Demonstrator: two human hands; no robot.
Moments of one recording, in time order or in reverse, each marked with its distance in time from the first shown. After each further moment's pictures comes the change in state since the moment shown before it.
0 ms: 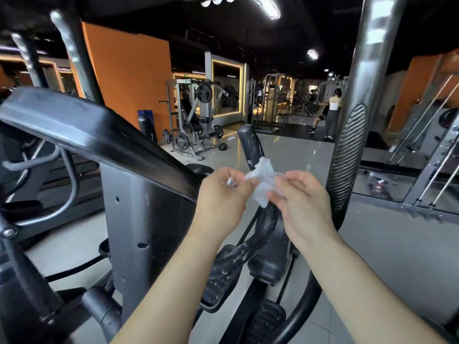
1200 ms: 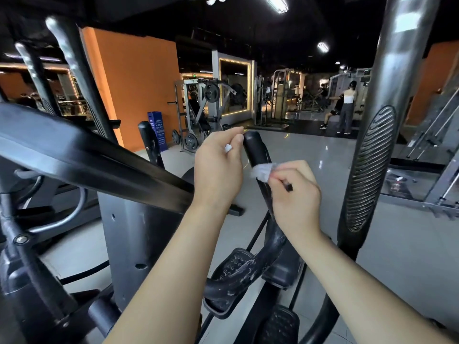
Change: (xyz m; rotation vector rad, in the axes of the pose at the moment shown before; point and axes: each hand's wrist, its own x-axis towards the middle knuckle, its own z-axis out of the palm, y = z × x) left_hand 0.075 0.021 0.004 0.215 0.212 0.326; right_hand 0.071 0.044 0.008 -0.676 -0.038 -0.919
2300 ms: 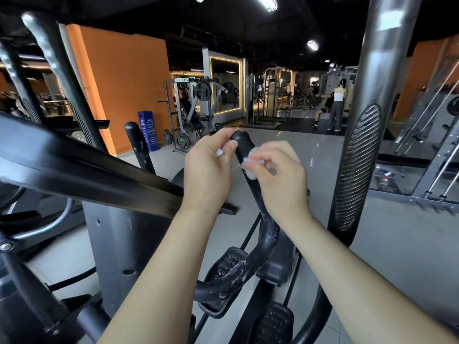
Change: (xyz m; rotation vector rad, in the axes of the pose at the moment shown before) left_hand 0.001 -0.008 0.005 0.018 -0.045 0.017; right_hand 0.028 -0.019 0.002 0.222 -0.104 0.124
